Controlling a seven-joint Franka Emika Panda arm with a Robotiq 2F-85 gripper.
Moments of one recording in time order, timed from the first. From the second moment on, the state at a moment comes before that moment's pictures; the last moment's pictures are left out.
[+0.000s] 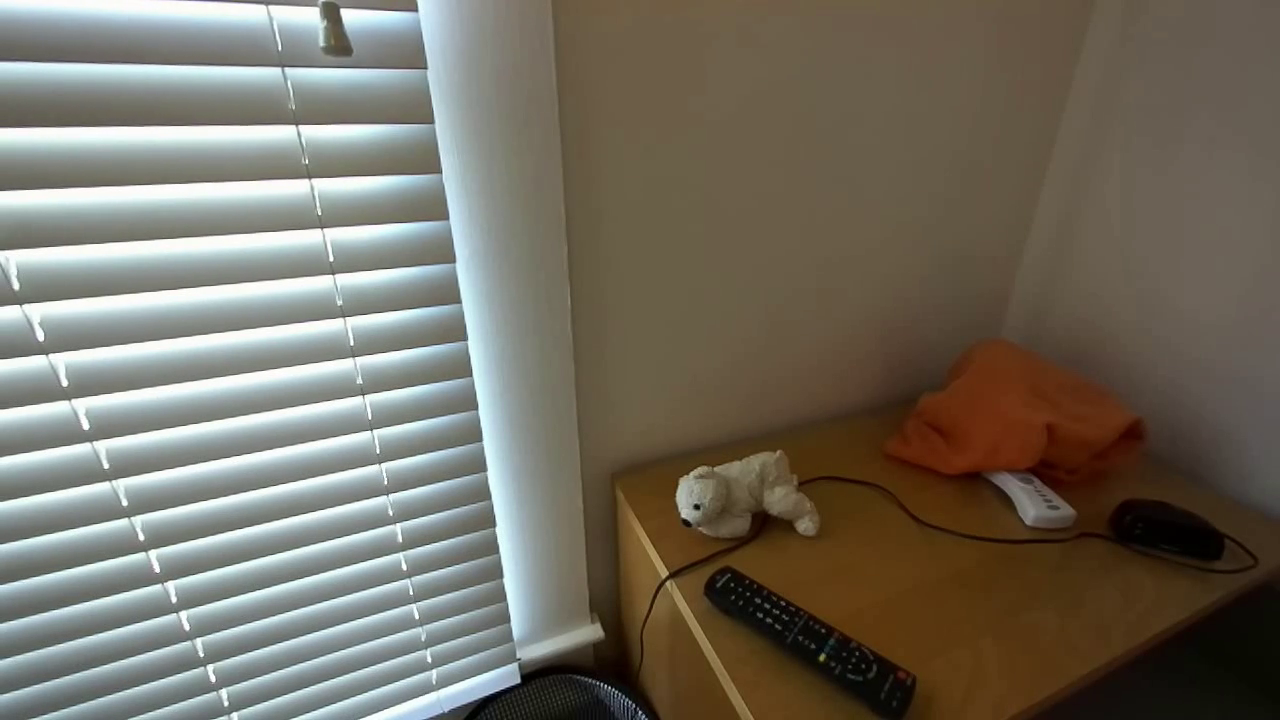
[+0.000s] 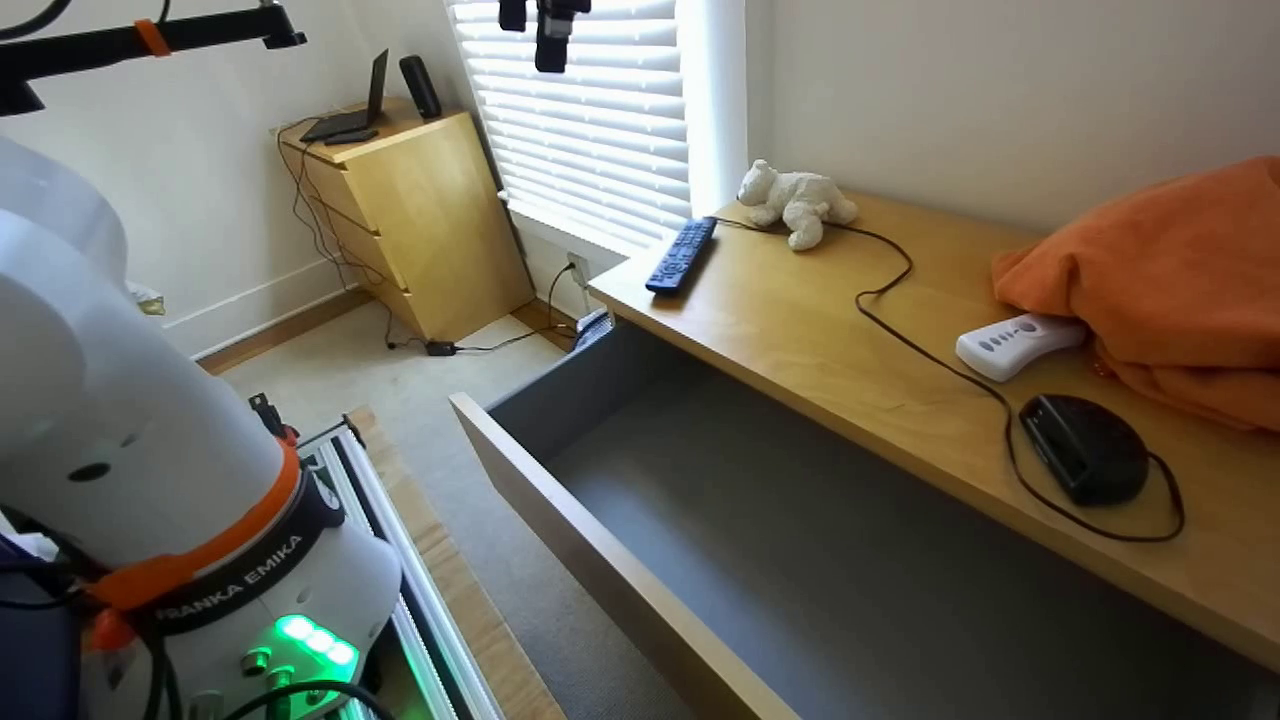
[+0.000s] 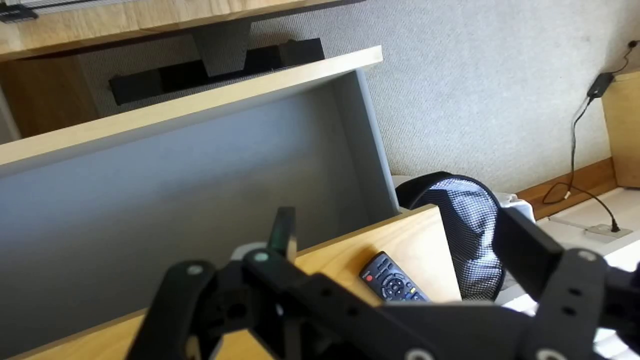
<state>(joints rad) -0.01 -0.53 -0.08 -2.34 0.21 1.61 0.10</state>
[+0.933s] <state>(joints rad) -0.13 -0.29 -0.13 -2.19 0.19 1.87 0.09</state>
